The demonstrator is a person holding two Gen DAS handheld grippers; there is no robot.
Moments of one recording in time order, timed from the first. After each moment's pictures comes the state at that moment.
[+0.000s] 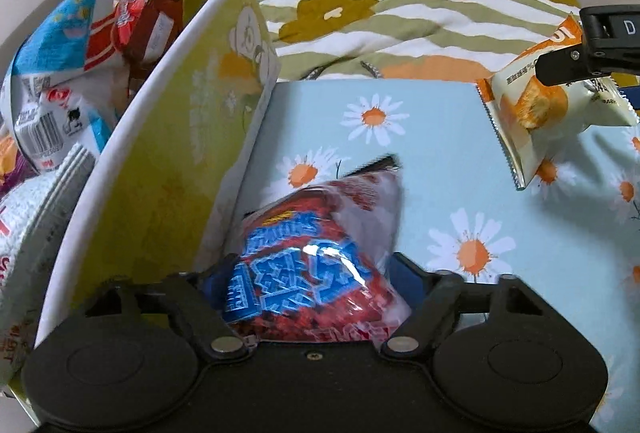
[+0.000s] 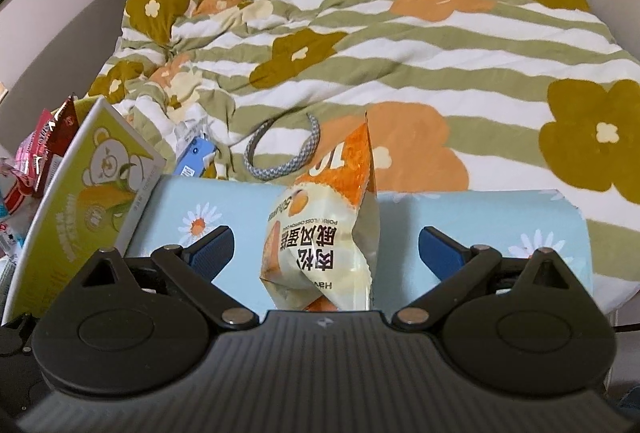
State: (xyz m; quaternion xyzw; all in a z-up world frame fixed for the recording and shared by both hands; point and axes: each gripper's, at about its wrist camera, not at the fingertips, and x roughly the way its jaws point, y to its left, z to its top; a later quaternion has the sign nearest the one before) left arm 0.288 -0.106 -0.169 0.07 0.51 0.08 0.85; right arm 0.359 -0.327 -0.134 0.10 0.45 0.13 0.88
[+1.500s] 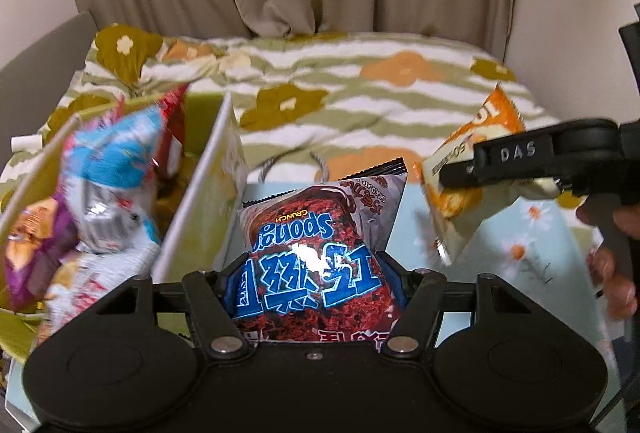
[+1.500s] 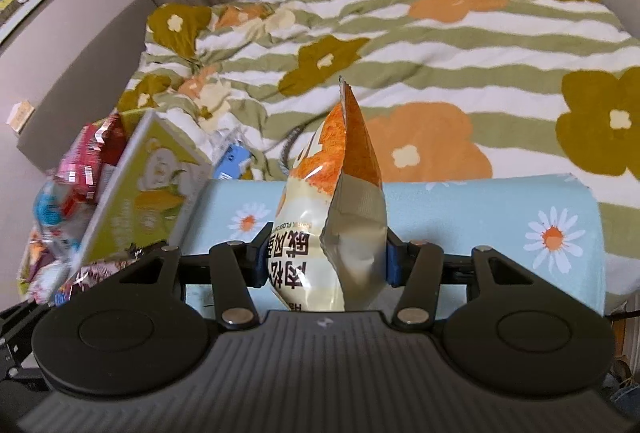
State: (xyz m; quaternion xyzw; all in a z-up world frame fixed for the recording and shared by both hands) left arm 0.241 -0.119 -0.073 0.04 0.40 0.01 0.91; right arm 0.316 -0.317 -0.091 0.14 0.43 0.16 0.88
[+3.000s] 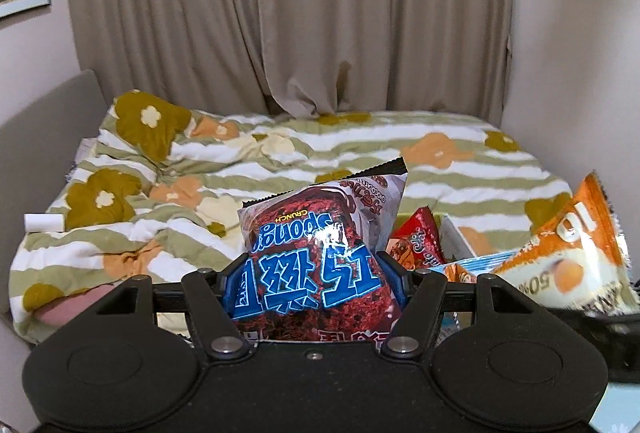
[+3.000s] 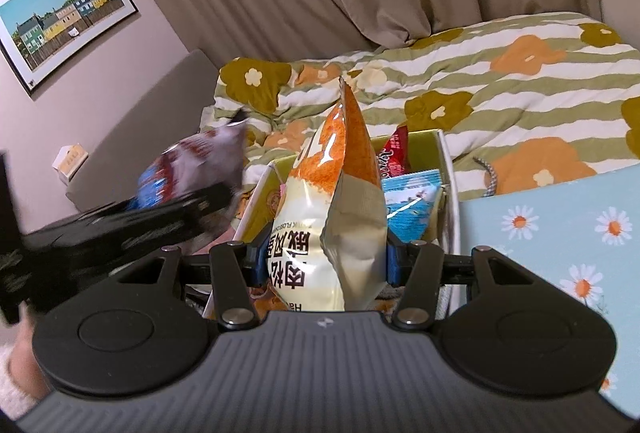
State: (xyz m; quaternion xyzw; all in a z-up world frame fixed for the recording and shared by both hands) left arm 0.292 0.164 0.006 0.05 0.32 -0.07 0.94; right arm 0.225 -0.032 0.023 0.19 0.35 0.14 0.91
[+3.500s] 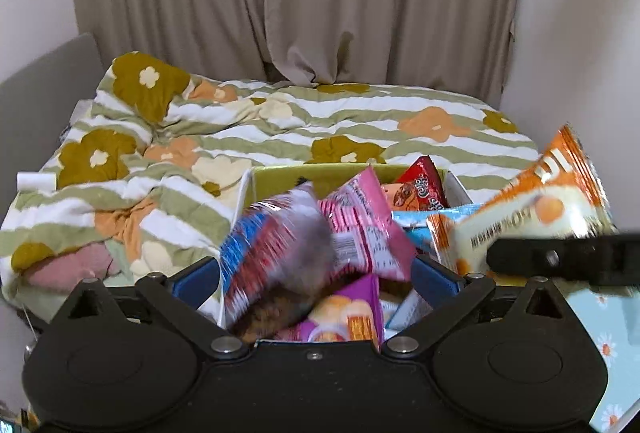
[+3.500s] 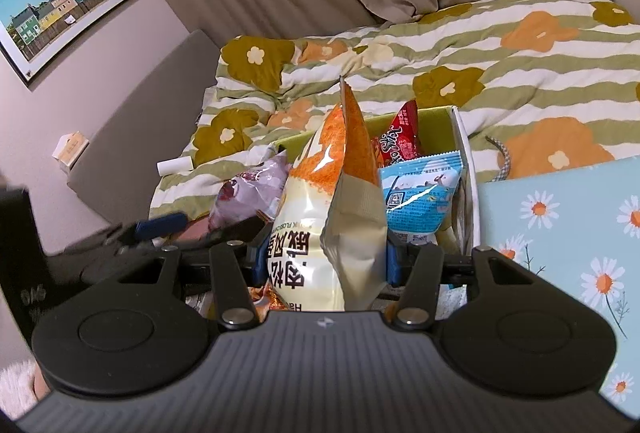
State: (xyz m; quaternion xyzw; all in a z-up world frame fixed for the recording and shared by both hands) left arm 0.267 0.187 -0.017 0.02 0.35 -0.07 0.93; right arm 0.243 -0.028 0.007 0.19 0.37 0.16 0.89
